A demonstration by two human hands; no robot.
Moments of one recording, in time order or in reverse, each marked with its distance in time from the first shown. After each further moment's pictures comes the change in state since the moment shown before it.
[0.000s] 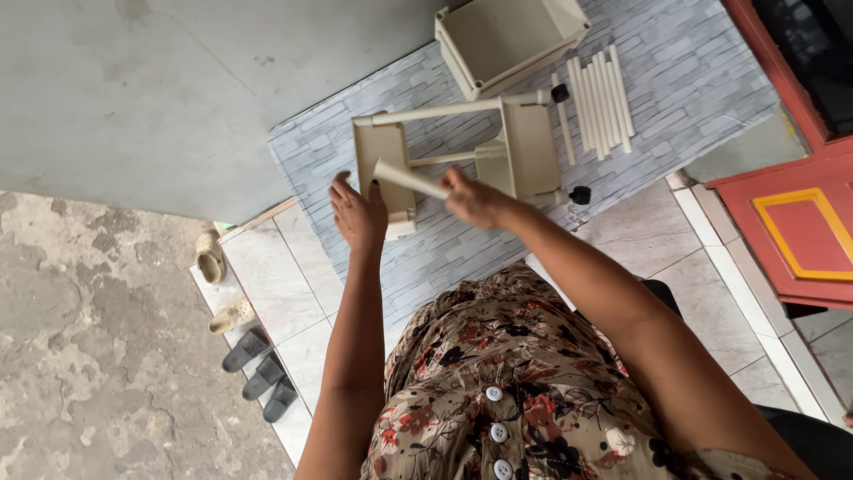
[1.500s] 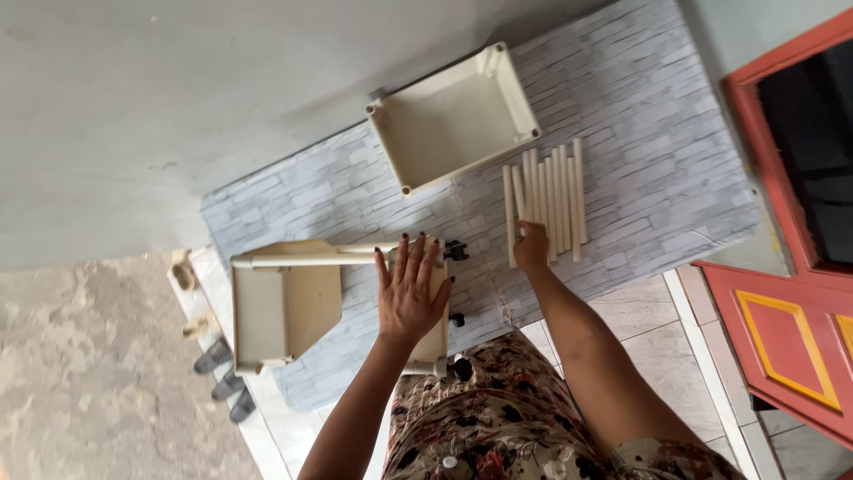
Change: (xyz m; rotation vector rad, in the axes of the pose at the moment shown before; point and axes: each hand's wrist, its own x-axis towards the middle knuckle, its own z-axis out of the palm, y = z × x) left_hand -0.023 0.230 0.165 0.473 -0.399 0.524; right_hand 0.083 0.361 -0.176 -0.029 0.724 0.306
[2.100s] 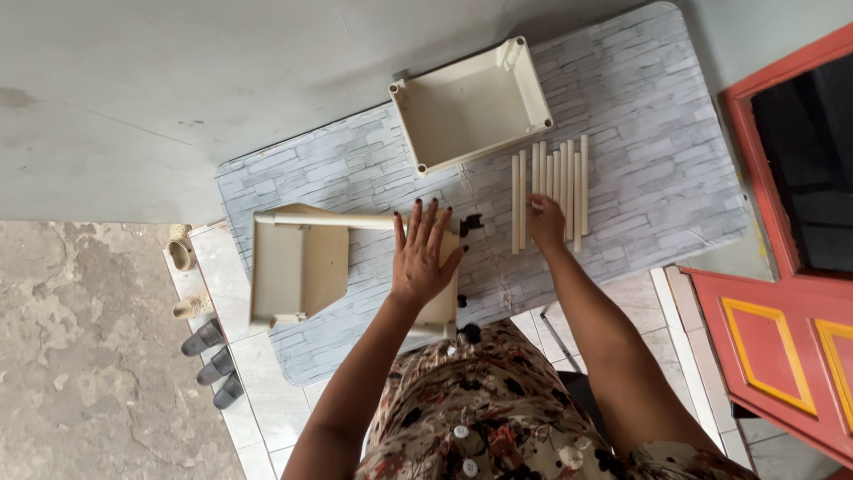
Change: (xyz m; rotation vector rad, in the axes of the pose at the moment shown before) left_hand -0.003 -0.008 0.003 -0.087 0.047 0.035; right_hand 0.004 -0.029 -0.044 0.201 -0.006 -0.070
